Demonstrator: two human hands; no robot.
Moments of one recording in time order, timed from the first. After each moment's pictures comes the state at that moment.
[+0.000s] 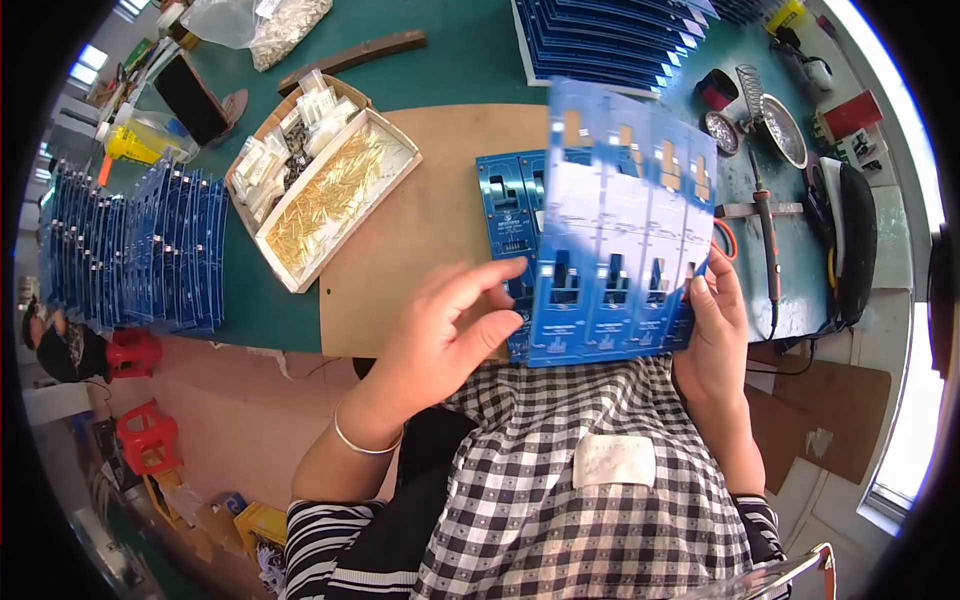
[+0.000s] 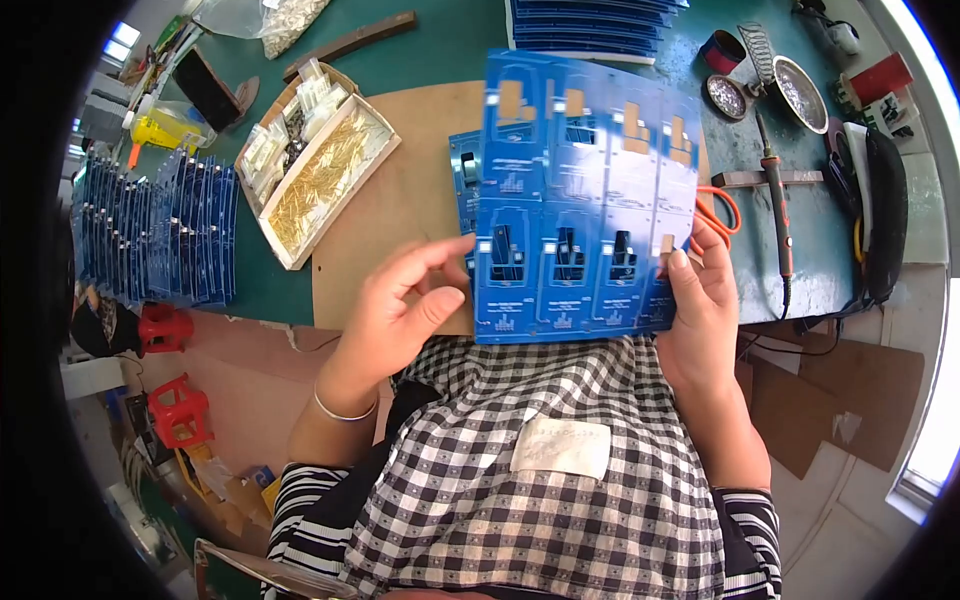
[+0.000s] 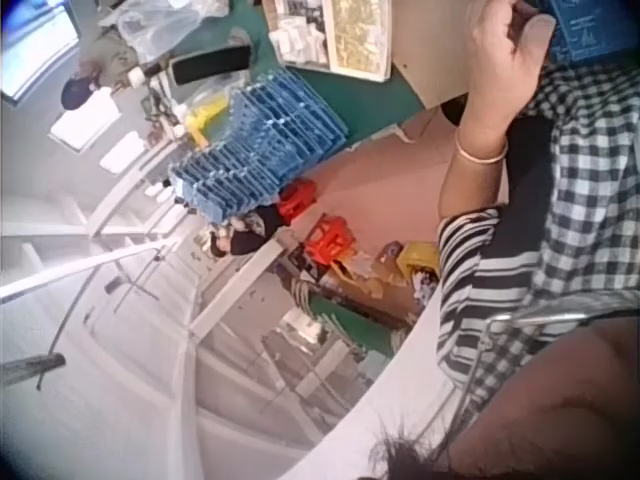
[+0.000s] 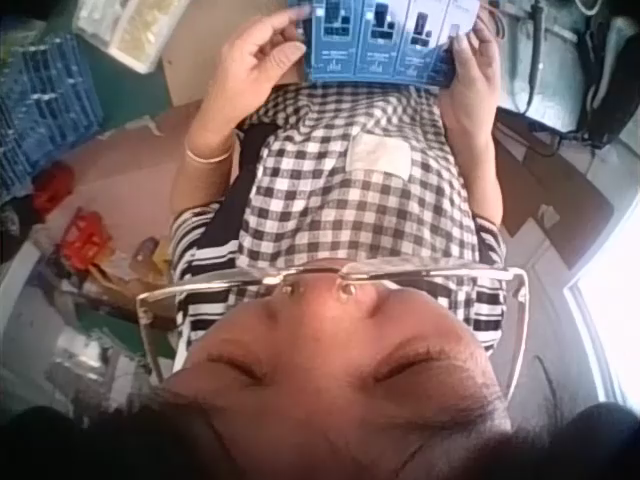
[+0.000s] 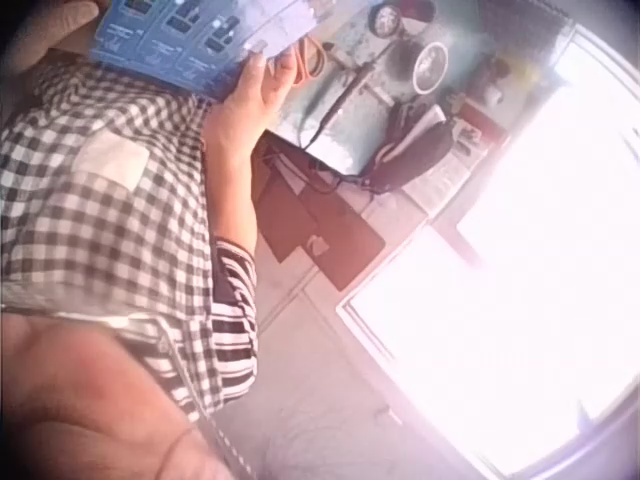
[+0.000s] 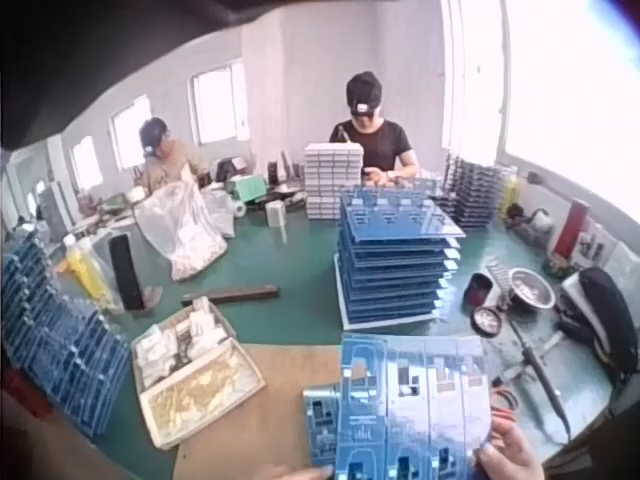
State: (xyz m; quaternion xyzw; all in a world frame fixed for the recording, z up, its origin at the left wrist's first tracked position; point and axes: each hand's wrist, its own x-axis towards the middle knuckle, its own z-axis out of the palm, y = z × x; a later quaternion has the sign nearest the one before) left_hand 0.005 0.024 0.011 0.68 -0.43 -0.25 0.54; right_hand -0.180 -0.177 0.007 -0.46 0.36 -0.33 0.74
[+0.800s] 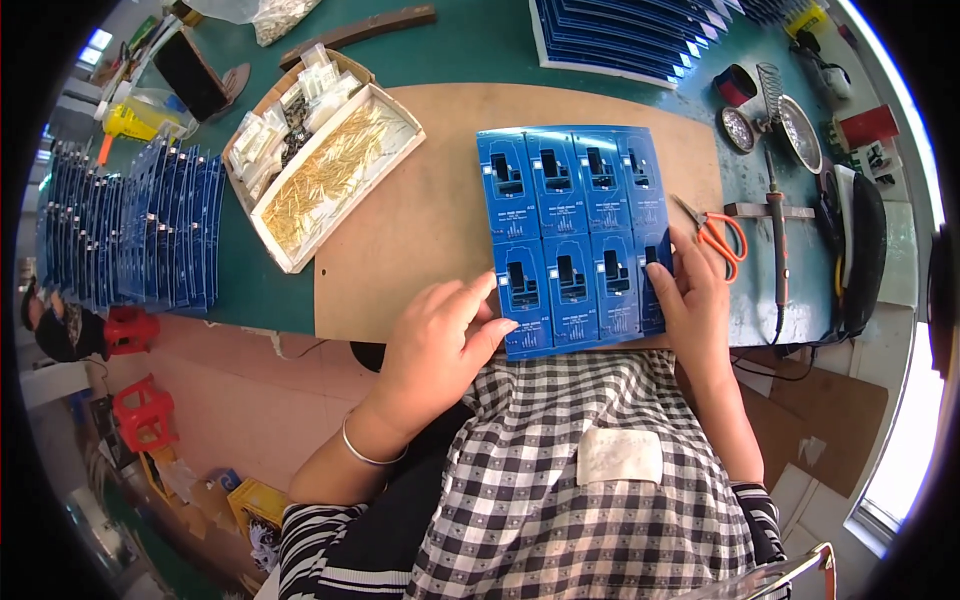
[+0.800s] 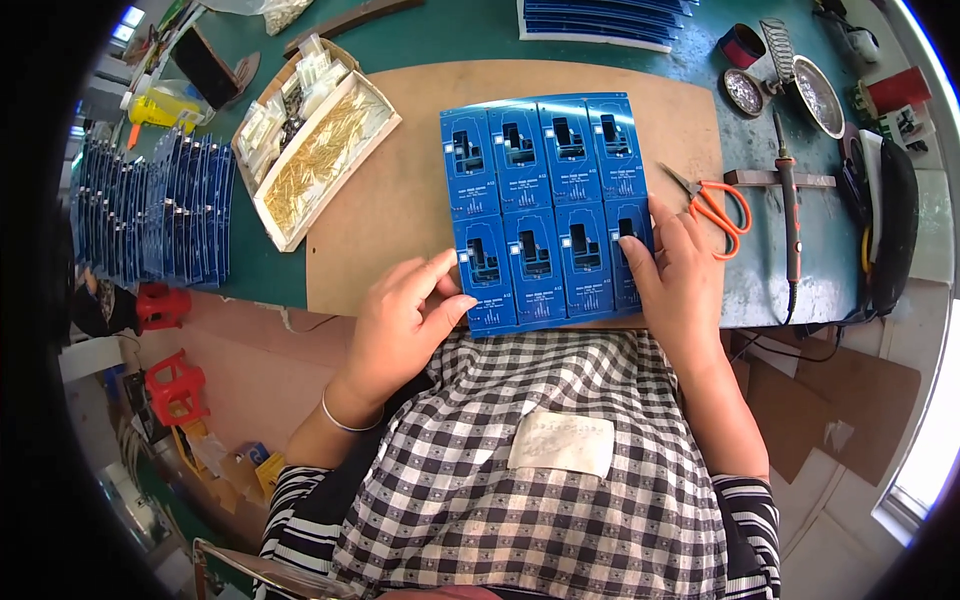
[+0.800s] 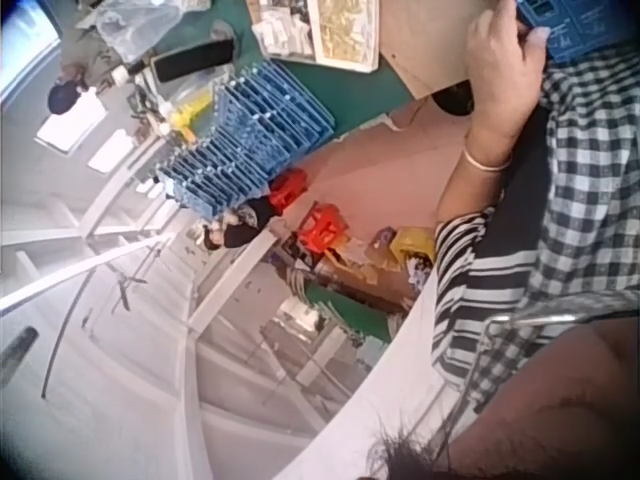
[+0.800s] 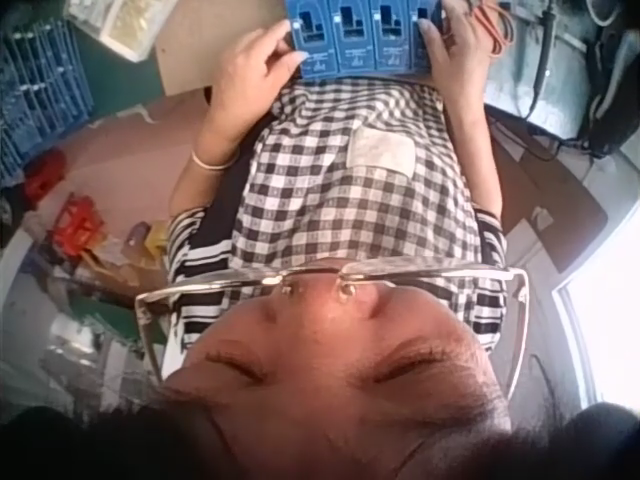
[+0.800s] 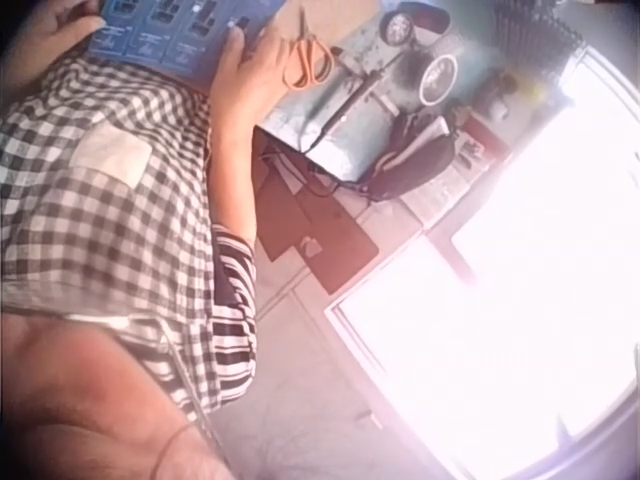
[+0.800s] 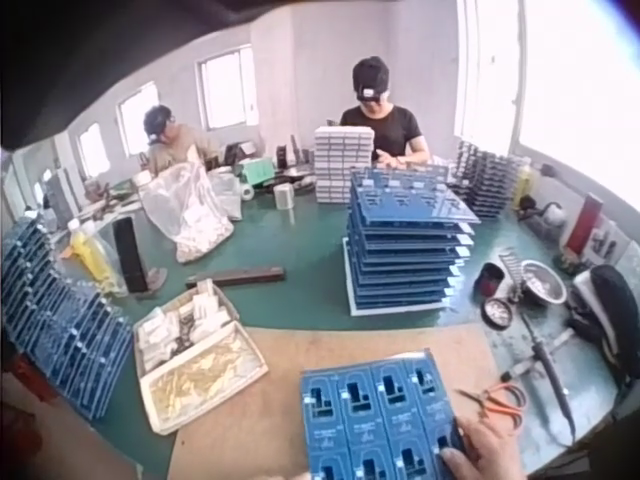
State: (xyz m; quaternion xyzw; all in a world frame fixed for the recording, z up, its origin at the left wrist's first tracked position) left_hand -0.019 0.032 -0.007 0.80 -0.41 -0.19 0.40; right_hand -0.169 -0.198 -0.004 -0.89 0.31 -0.15 0.29
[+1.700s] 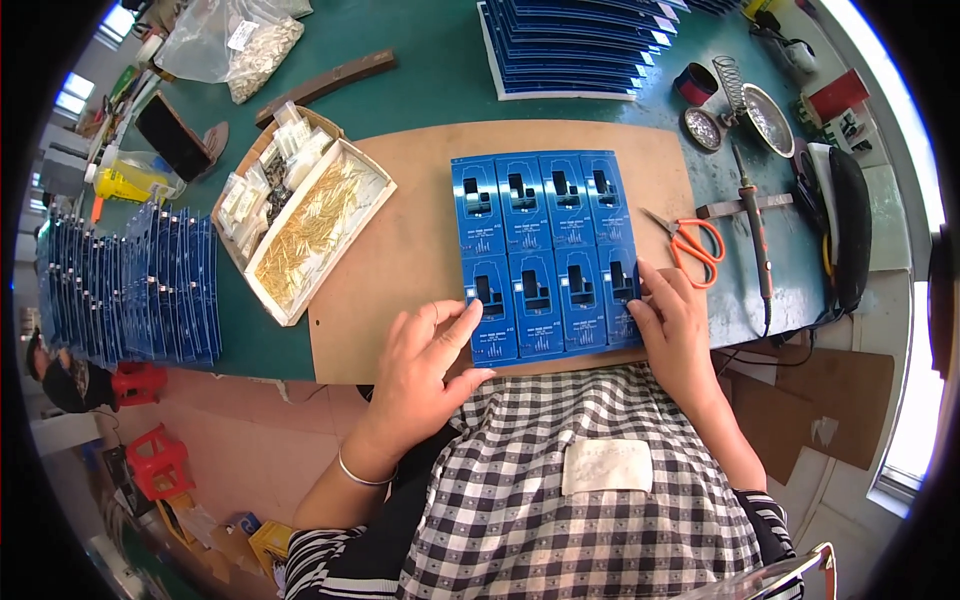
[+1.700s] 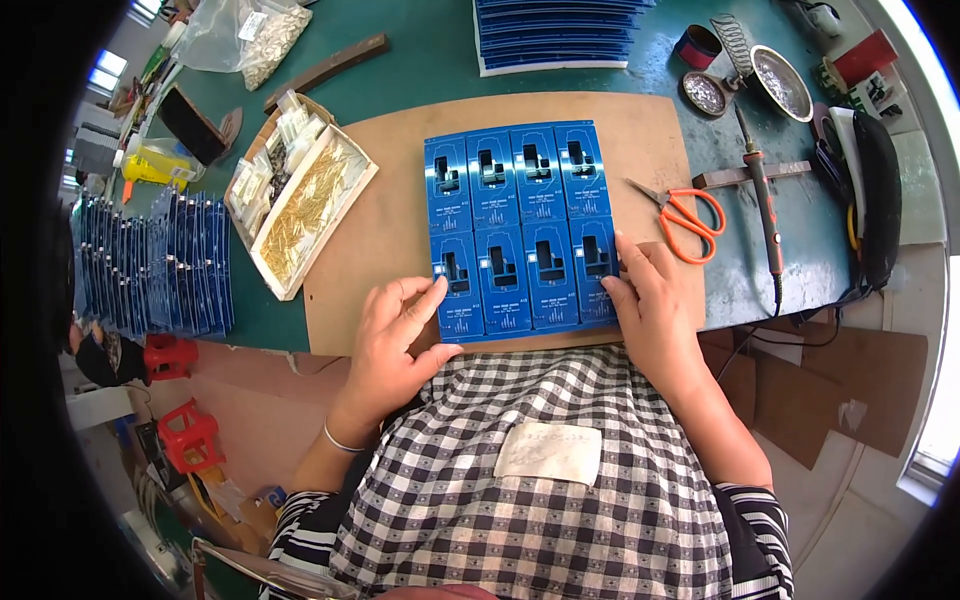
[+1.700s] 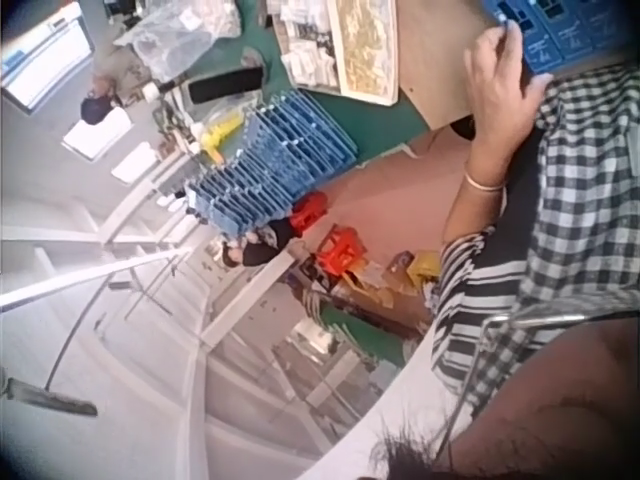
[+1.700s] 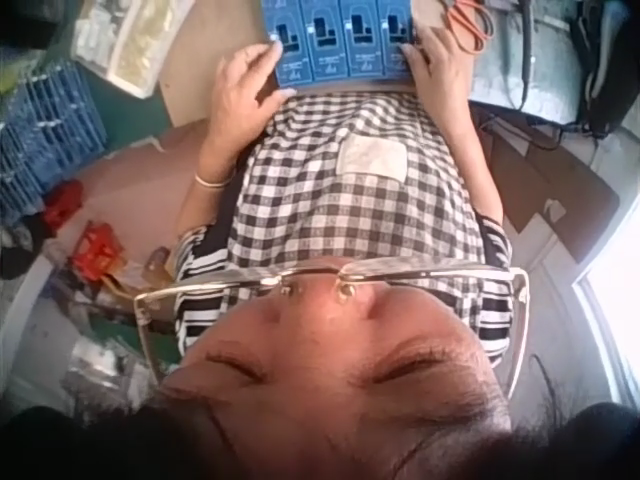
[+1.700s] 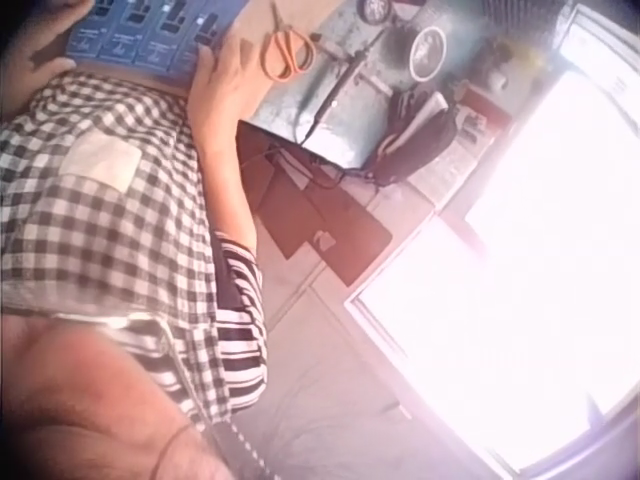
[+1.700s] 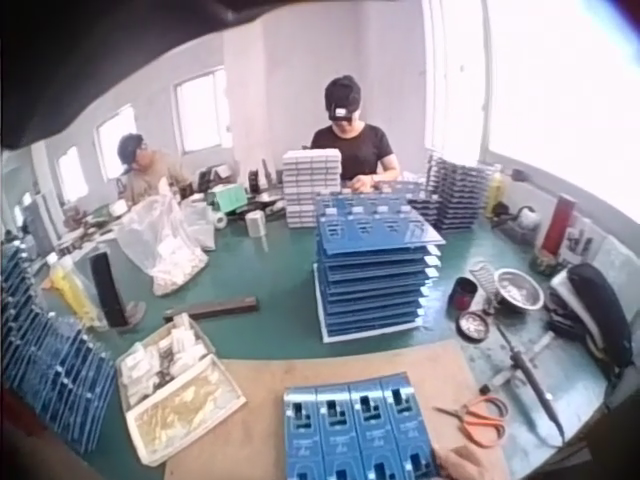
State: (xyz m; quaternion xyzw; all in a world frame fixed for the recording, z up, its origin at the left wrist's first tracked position) left_hand -0.003 0.038 -0.014 0.77 -0.52 -0.13 0.35; right_hand -0.184 -0.191 -0.002 -0.91 0.26 -0.13 0.30
